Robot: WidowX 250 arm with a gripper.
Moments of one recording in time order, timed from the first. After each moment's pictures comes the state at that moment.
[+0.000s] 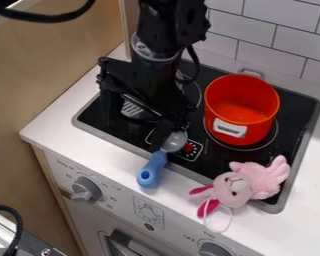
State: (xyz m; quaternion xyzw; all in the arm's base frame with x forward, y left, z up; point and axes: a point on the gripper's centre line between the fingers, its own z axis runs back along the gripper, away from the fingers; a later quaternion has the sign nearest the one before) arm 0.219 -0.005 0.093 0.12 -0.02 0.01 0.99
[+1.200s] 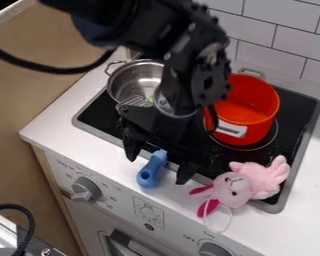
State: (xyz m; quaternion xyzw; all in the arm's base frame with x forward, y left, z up) arm 0.211 -0.038 0.056 0.11 -0.07 0.05 0.99
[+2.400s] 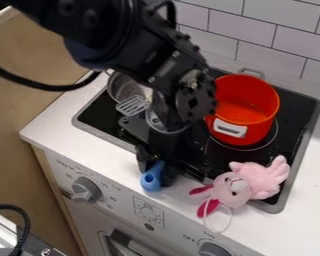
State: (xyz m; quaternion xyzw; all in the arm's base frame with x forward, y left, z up) arm 0.210 -0.023 0.035 0.08 -0.07 0.01 0.99
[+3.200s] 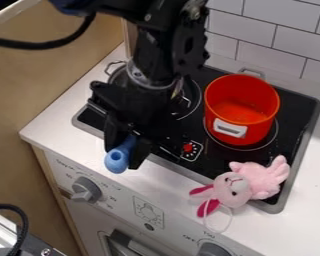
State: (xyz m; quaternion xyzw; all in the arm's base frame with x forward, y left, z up) arm 0.189 -0.014 0.091 0.14 0.02 0.00 0.99
